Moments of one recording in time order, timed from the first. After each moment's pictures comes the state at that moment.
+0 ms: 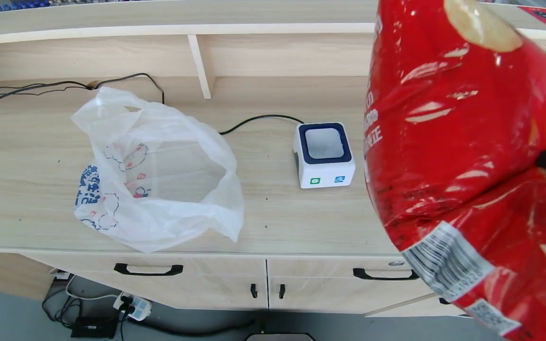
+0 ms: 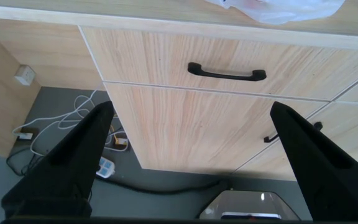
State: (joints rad) left arm 0.00 0.00 0.00 -0.02 0.00 0.01; right arm 0.91 0.98 -0.65 -0.54 0.09 0.78
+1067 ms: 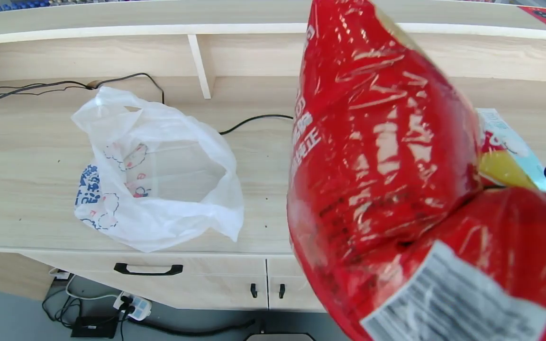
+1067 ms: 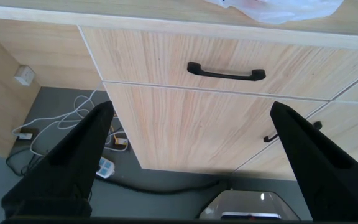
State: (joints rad) left arm 0.00 0.00 0.00 -0.02 0.00 0.01; right arm 0.93 1.14 -0.51 -0.93 0.27 1.33
